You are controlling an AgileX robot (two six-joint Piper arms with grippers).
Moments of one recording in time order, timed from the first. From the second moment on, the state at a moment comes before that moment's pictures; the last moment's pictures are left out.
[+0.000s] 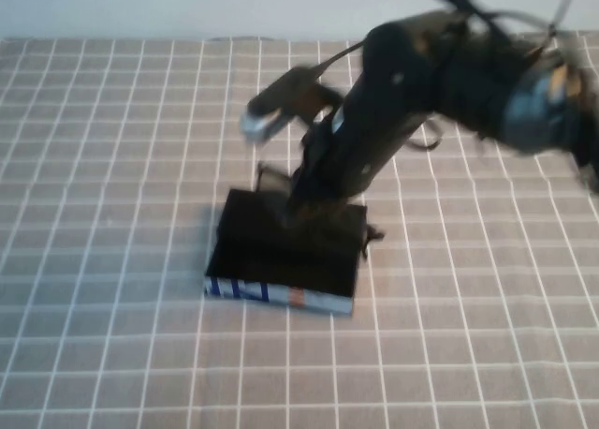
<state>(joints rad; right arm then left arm) 0.66 1.97 -1.79 0.16 1.02 -0.29 -0.06 -0.02 0.02 0.03 0.37 0.08</state>
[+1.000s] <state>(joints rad) 0.45 1.76 -1.07 0.19 0.58 0.36 -0.06 -0.02 0.02 0.03 0.37 0.08</state>
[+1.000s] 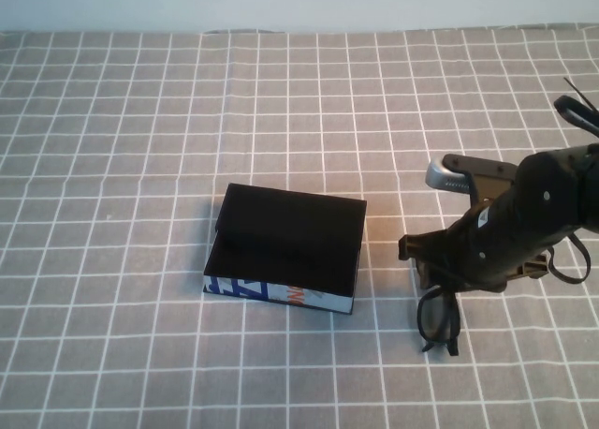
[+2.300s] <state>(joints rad) 0.43 0.96 -0.83 0.08 0.75 0.10 -0.06 -0.02 0.02 0.03 0.37 0.08</state>
